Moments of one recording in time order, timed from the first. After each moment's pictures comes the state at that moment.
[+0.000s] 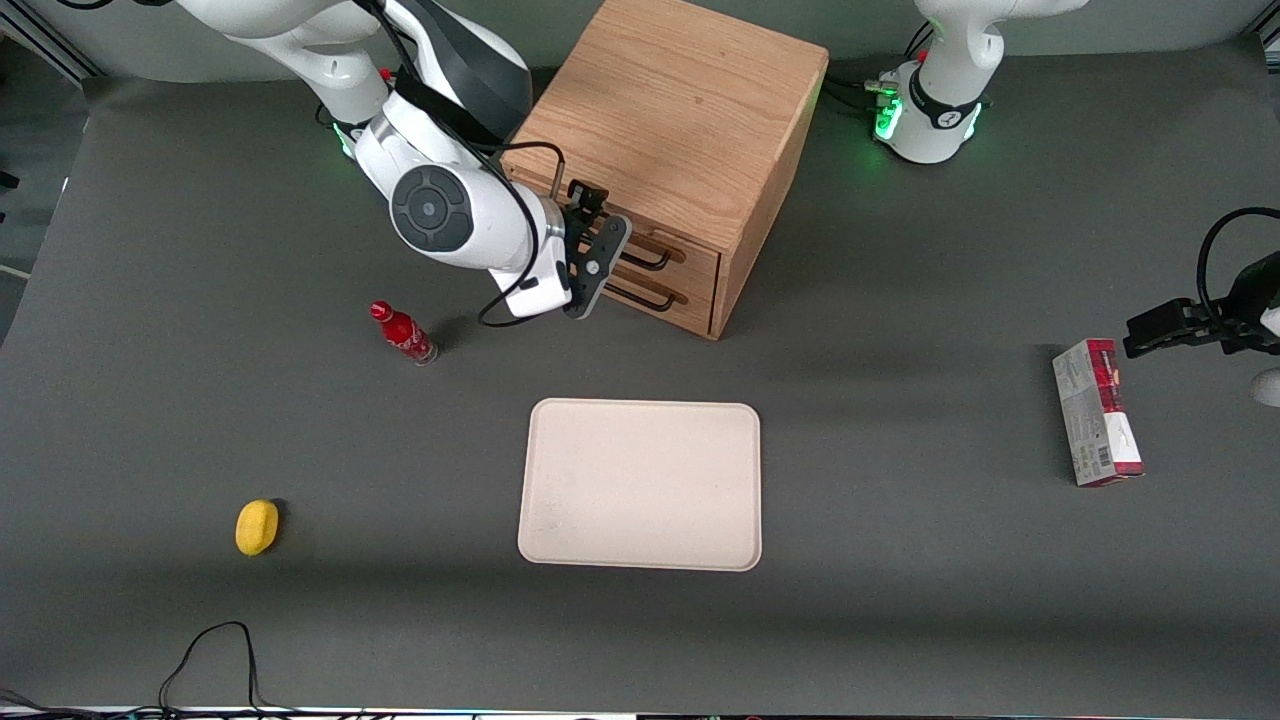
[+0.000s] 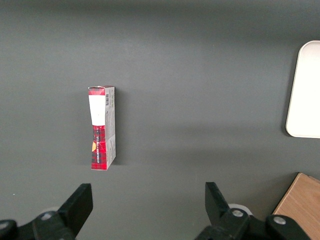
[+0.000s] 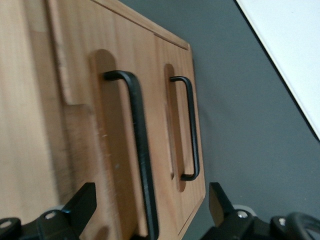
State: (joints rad) arm 0.01 0.40 0.74 -1.66 0.19 1.80 -0.30
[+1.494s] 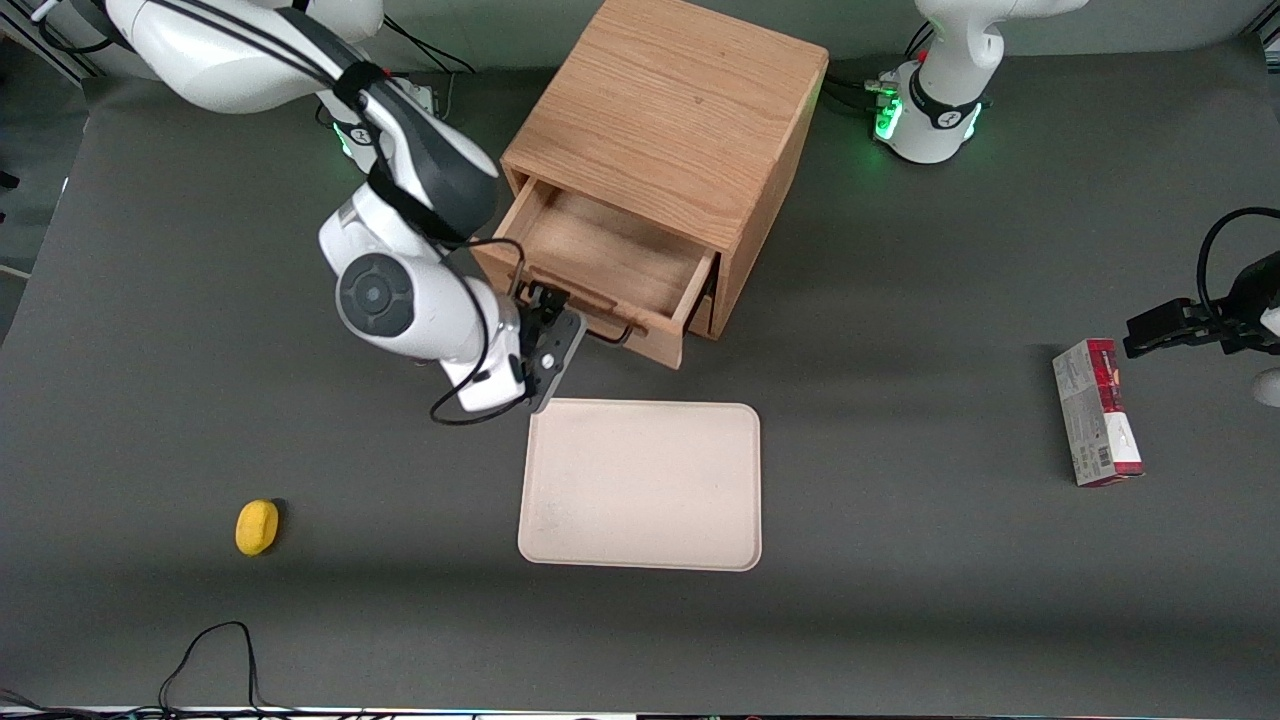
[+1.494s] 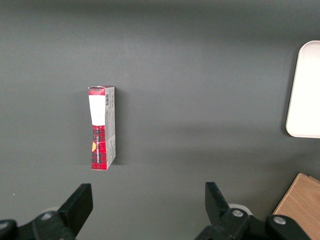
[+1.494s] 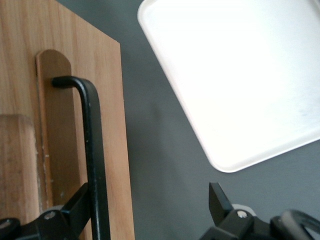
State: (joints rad) arm -0.02 0.54 0.65 -1.52 -0.01 1.90 -0.45
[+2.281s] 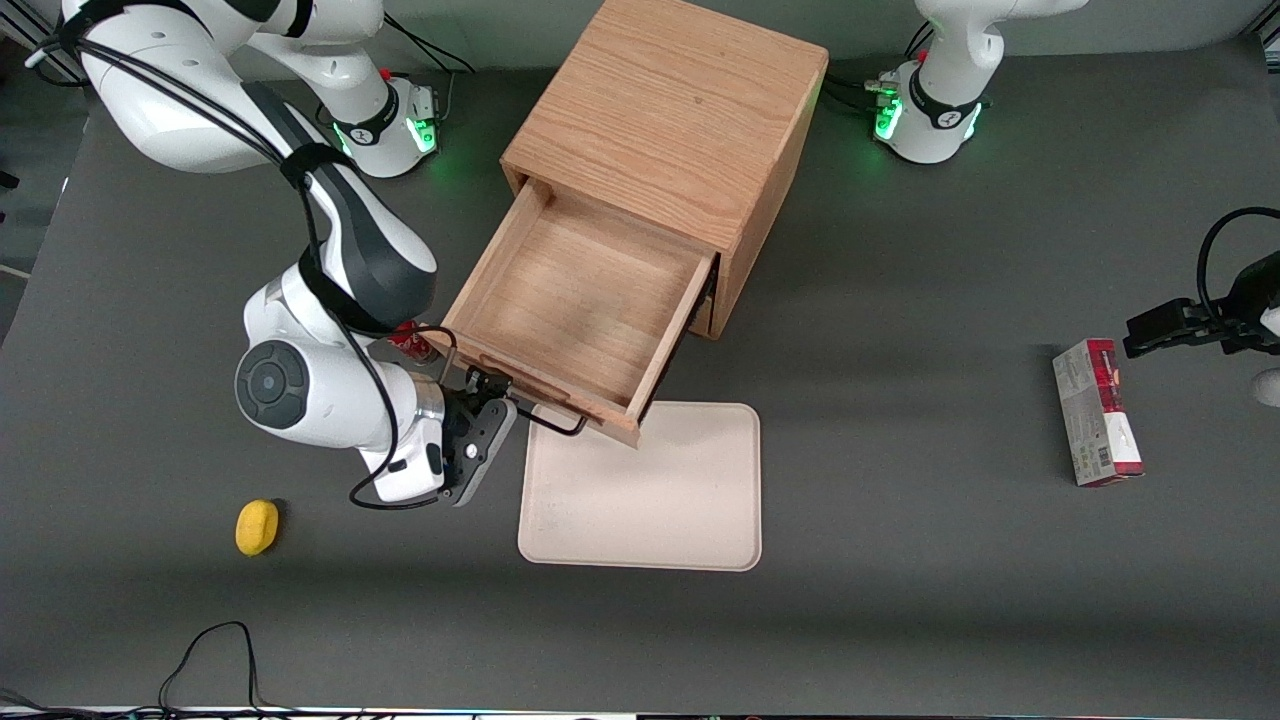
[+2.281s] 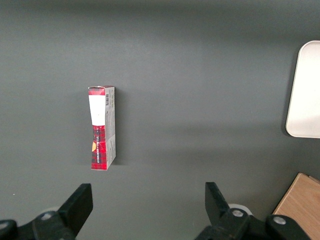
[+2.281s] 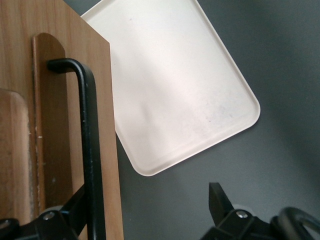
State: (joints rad) arm -0.03 0.68 0.55 -1.31 -0.07 1.90 -0.55
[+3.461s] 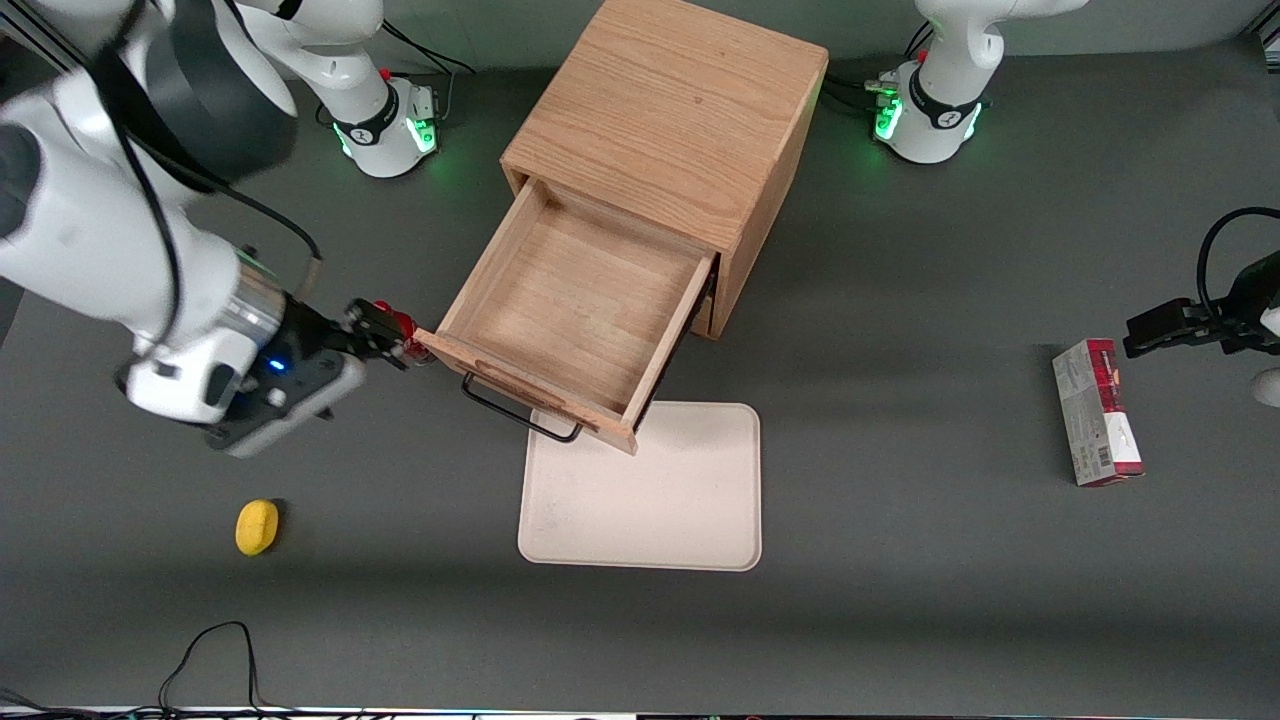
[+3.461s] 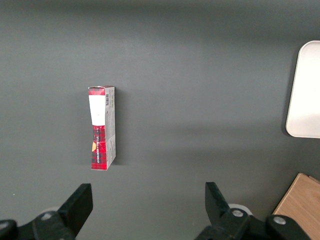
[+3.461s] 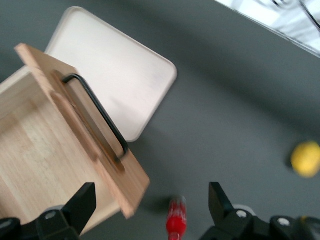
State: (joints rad) arm -0.04 0.31 0.41 -1.27 -0.04 1.62 -0.07
